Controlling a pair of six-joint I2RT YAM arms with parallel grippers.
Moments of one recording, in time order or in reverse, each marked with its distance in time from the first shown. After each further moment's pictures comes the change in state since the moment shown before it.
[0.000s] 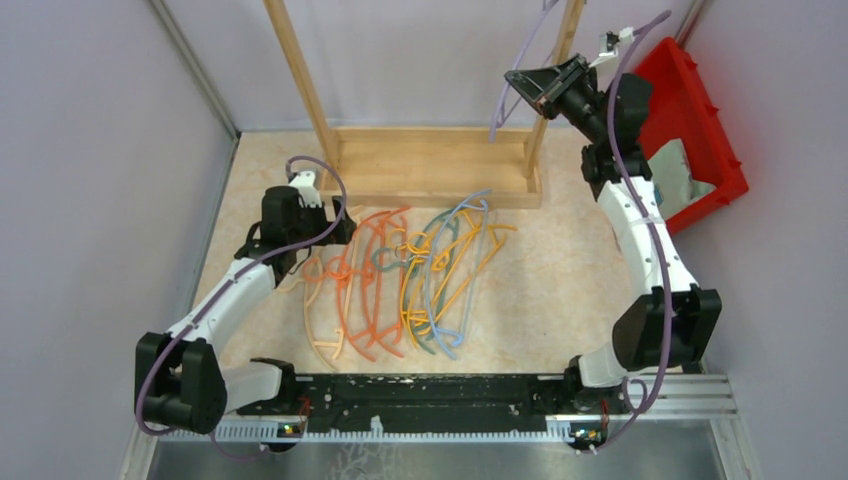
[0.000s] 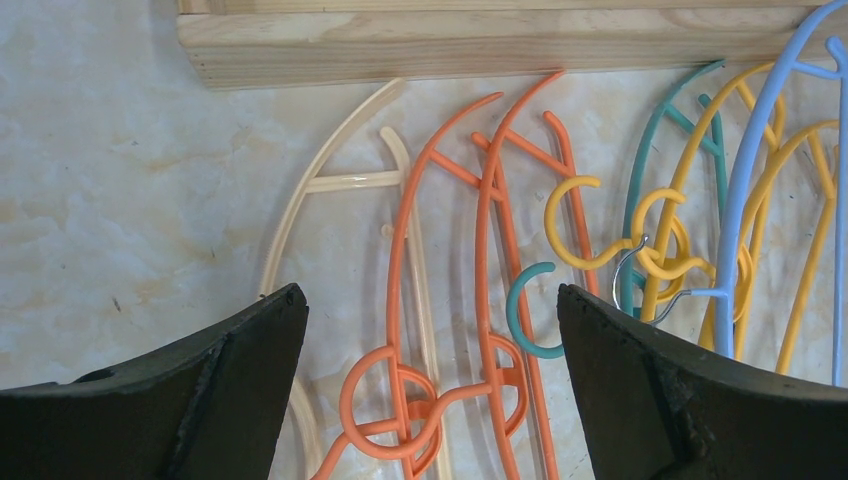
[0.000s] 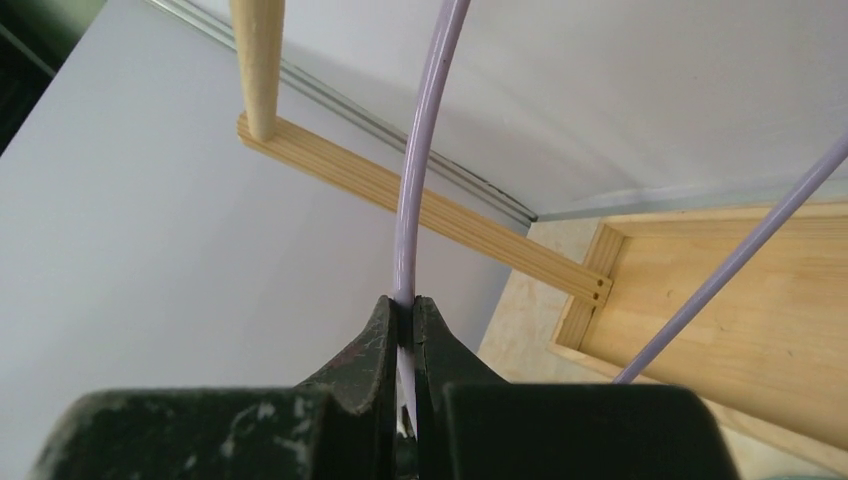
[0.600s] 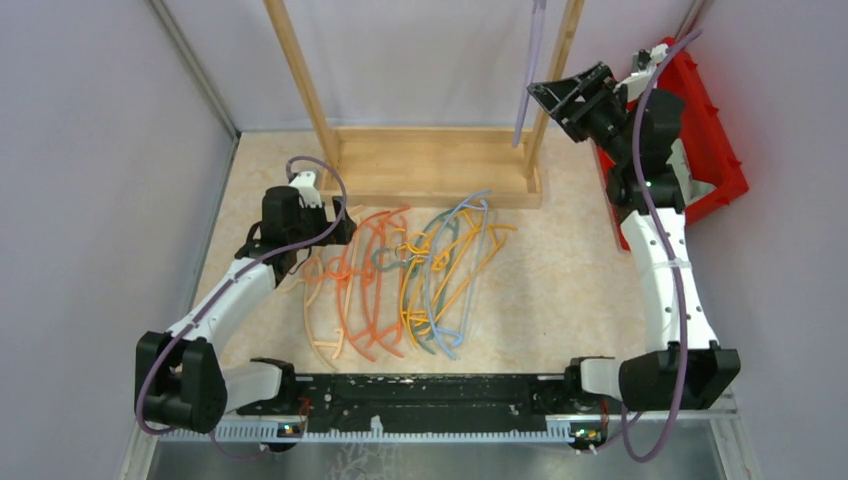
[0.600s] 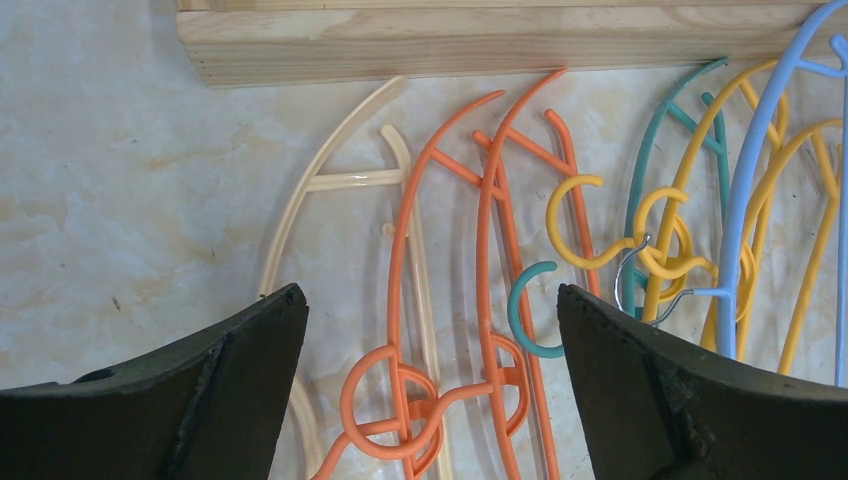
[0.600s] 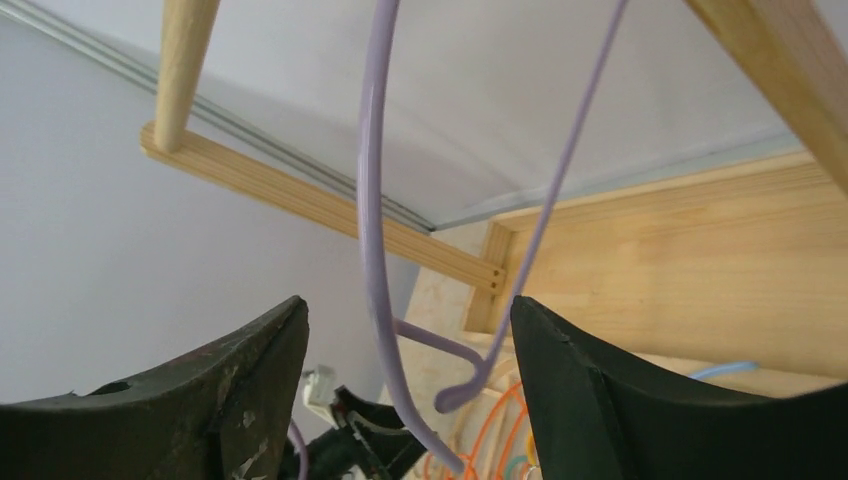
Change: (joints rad) left arm 0.000 0.005 -0.001 0.000 -0.001 0.001; right arm -0.068 -0.197 -0.053 -0.274 0.105 -0.163
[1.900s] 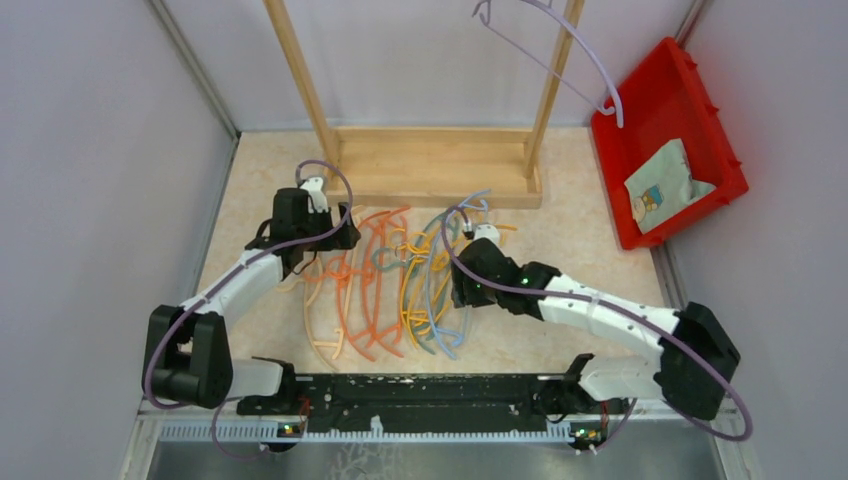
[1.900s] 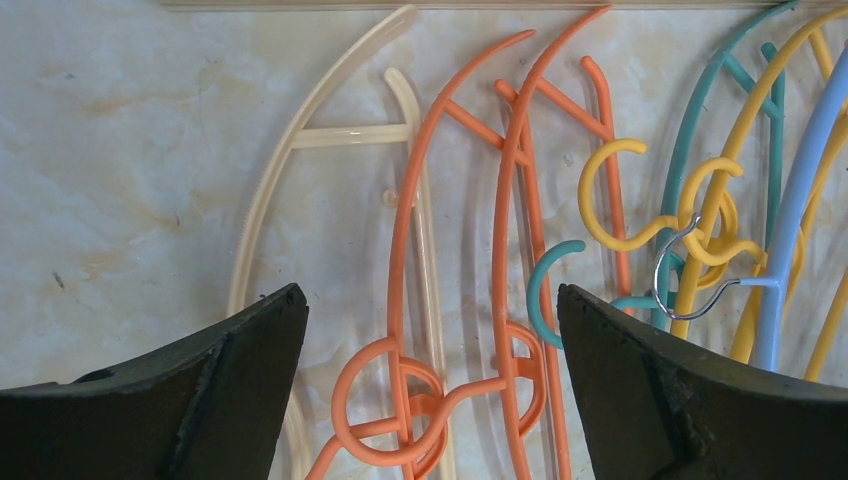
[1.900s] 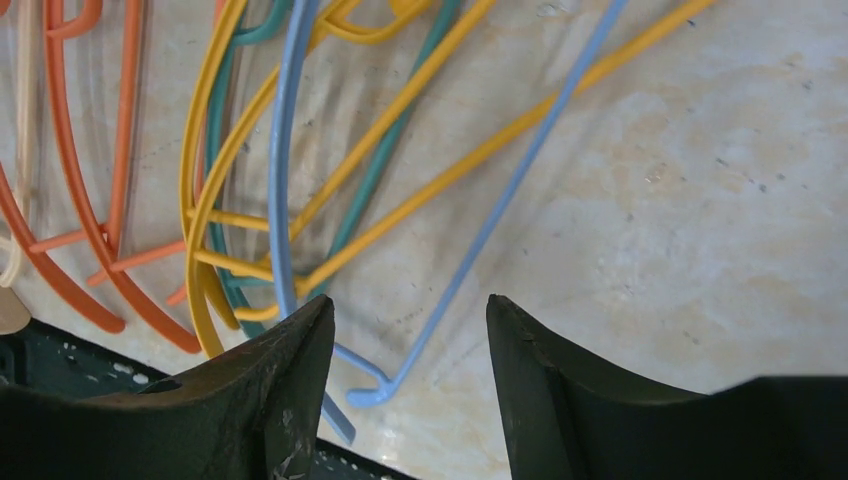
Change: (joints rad) left arm 0.000 0.115 -0.002 -0.003 0.013 -0.033; right arm 0.881 -0.131 -0.656 -0.442 0.685 -0.288
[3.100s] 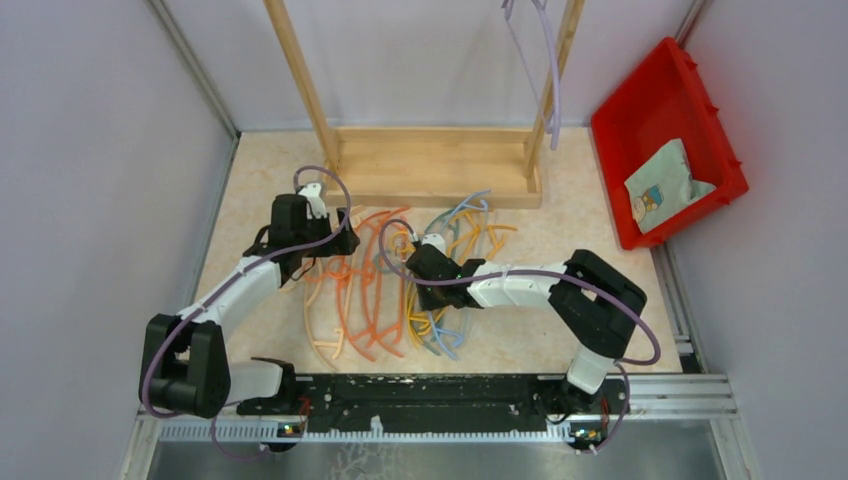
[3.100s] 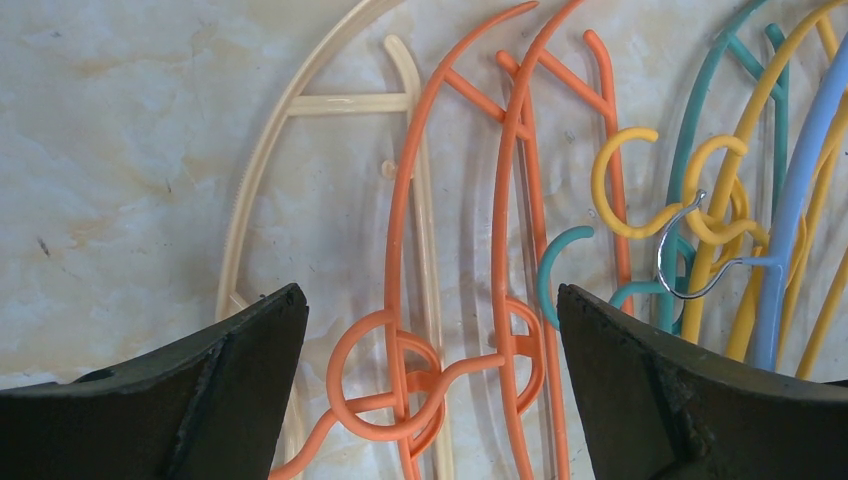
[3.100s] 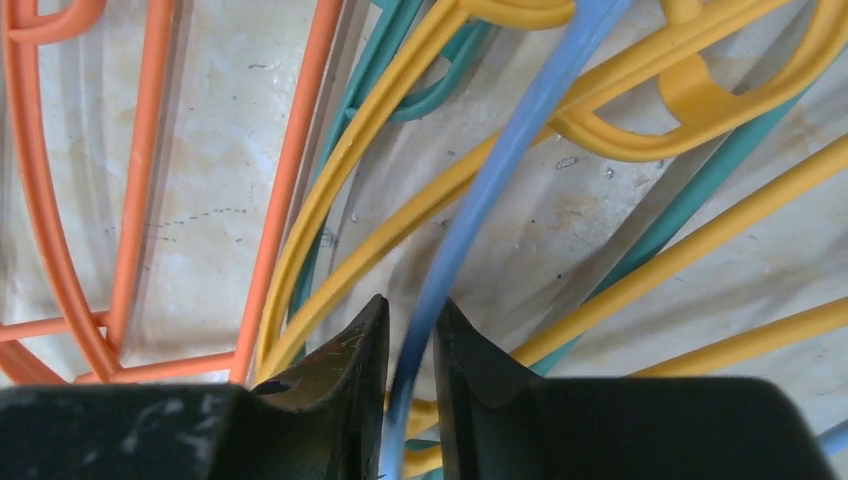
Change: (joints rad) left arm 0.000 -0.045 -0.044 -0.009 0.003 -0.010; right arm 0.105 0.542 0.166 0.301 -0.042 0.000
